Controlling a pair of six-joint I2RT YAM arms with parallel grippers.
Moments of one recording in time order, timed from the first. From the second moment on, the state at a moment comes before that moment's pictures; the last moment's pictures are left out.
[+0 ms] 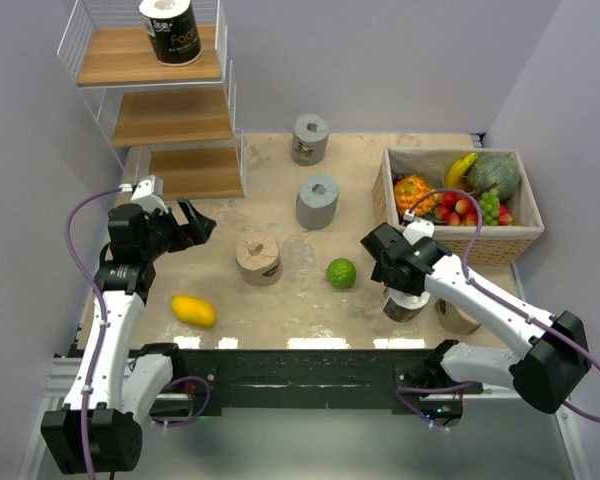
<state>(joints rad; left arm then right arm) 0.05 0.85 0.74 -0.34 0.33 -0.38 0.69 1.18 0.92 -1.03 0.56 1.02</state>
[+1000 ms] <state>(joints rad) 0.03 0.82 0.77 -0.37 0.37 -0.38 0.69 0.95 0.96 -0.92 0.48 0.88</state>
